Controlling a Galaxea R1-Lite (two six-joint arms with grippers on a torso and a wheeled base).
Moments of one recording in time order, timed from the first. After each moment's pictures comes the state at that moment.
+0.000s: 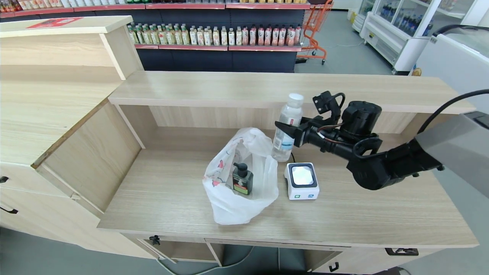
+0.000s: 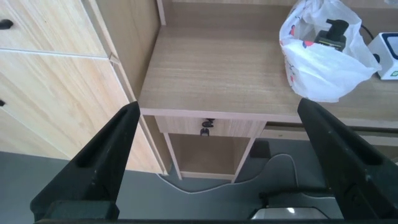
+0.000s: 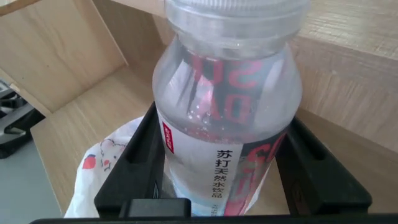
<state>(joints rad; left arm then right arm) 0.00 0.00 0.00 0.00 0.00 0.01 0.35 2.17 -1.24 -1.07 0.45 -0.02</state>
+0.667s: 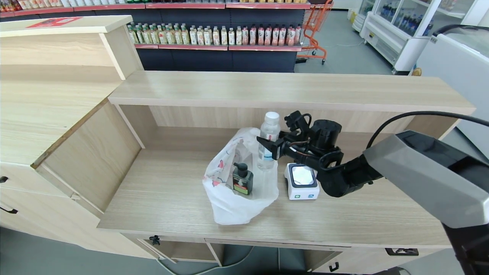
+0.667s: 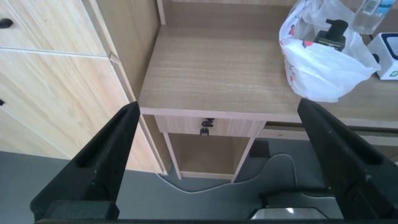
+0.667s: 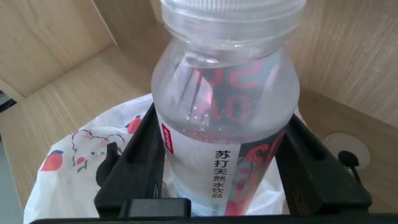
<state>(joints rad) 0.00 0.00 0.00 0.00 0.00 0.01 0.42 2.39 -1.42 -1.07 0.37 -0.07</state>
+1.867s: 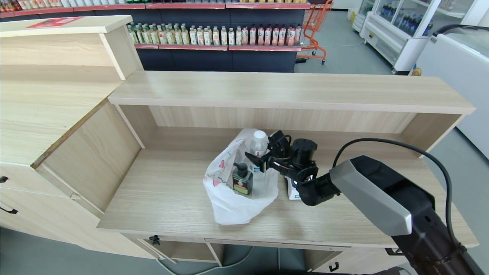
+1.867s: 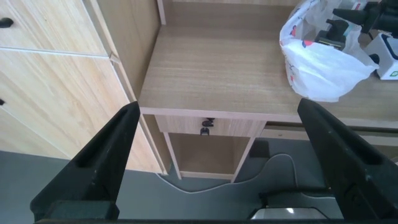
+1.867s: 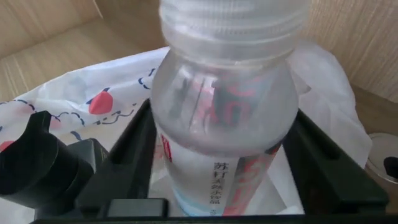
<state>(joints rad) 0.00 0.00 0.00 0.00 0.00 0.01 0.44 2.69 -1.71 -1.08 0.37 -0.14</state>
